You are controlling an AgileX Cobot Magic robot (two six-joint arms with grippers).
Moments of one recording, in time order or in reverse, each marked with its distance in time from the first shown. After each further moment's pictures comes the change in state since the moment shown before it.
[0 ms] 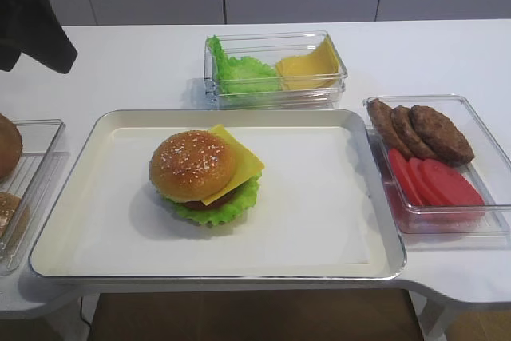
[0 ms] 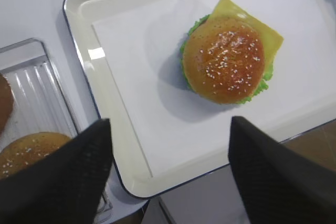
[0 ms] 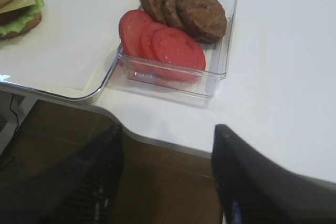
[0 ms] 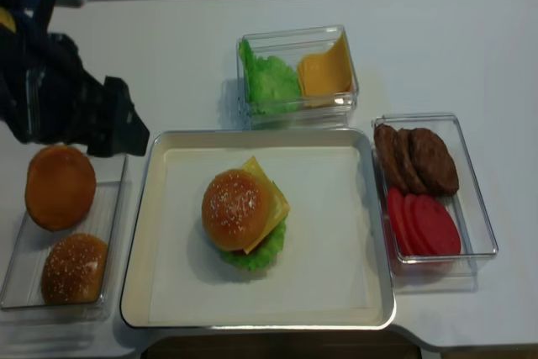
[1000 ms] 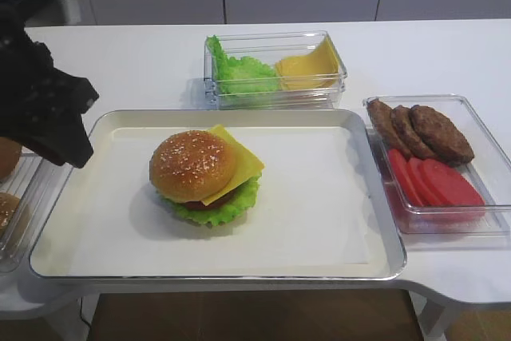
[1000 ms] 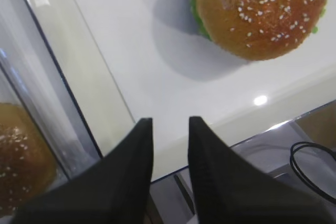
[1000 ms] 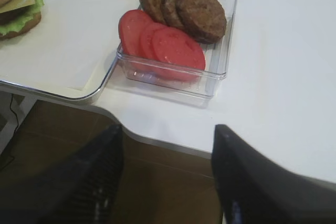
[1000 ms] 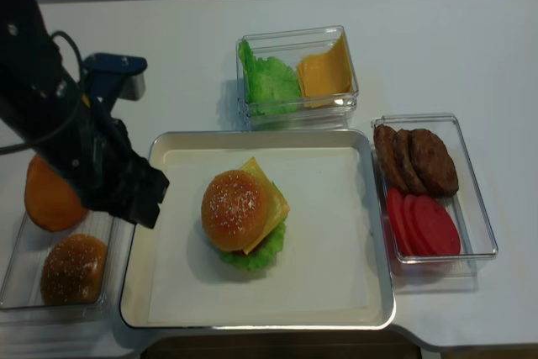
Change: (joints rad) left arm -0.030 0.162 0.135 -0.017 -0.012 0.054; right arm 0.000 0.000 0.000 0.000 0.000 0.000
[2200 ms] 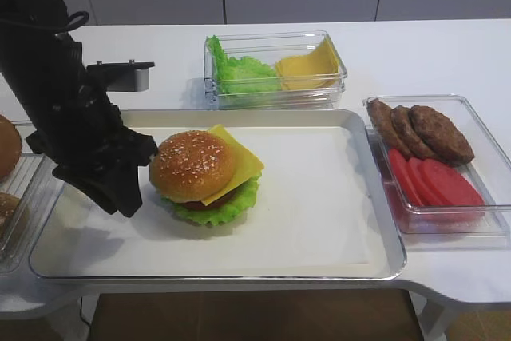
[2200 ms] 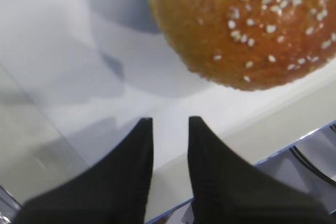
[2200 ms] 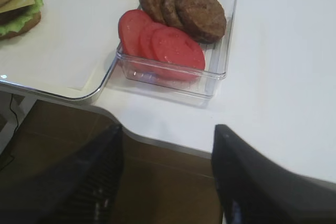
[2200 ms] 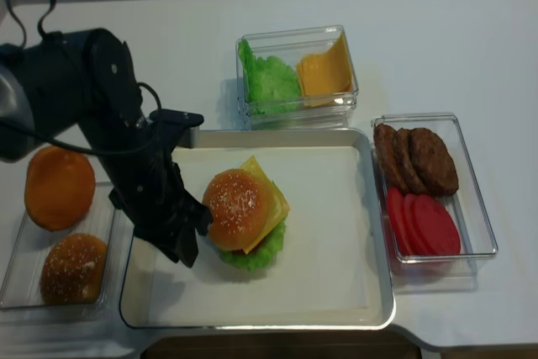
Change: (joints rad) left arm -0.091 0.228 0.000 -0.062 -0.033 0.040; right arm 0.000 0.000 0.000 0.000 0.000 0.000
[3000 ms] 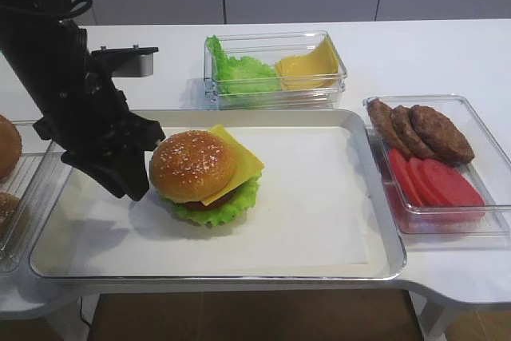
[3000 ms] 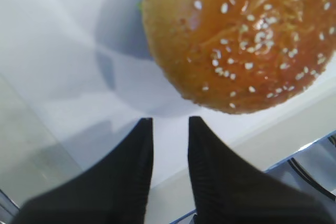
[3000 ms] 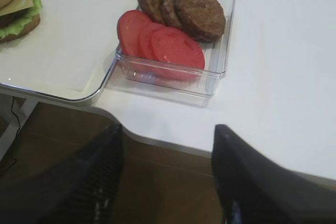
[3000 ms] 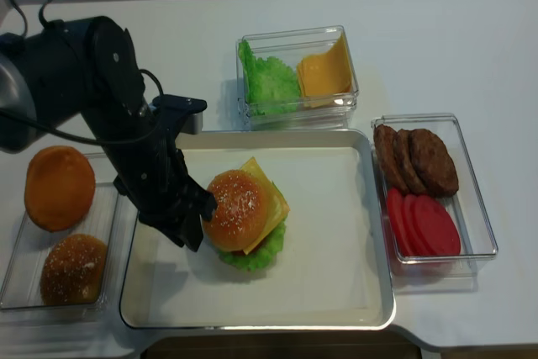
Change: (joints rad) left arm -0.002 0.008 -0.041 0.000 -0.017 0.002; right arm 0.000 0.000 0.000 -0.002 0.000 0.020
